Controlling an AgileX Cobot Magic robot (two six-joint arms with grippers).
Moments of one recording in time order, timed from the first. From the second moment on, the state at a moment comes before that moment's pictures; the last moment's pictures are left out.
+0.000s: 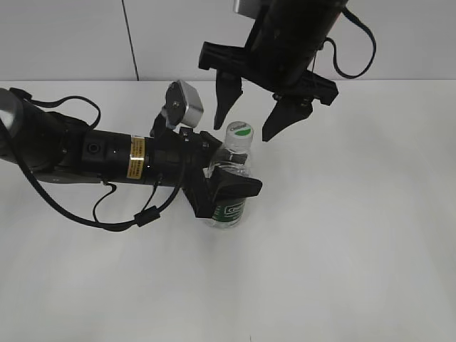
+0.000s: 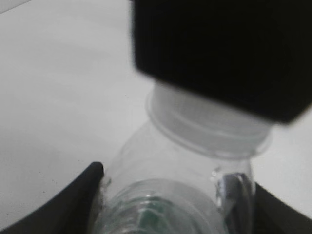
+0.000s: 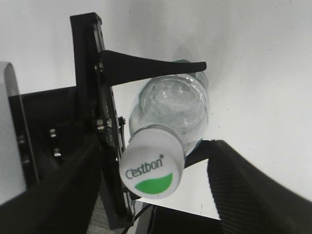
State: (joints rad) left arm -0.41 2.08 -1.00 1.26 -0.94 -0.71; right arm 0.59 1.93 -1.68 0.30 1.14 0.37
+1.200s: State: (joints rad) left arm -0.41 2.08 -1.00 1.27 -0.94 -0.70; right arm 0.60 1.95 -1.68 0.32 1.18 0.01
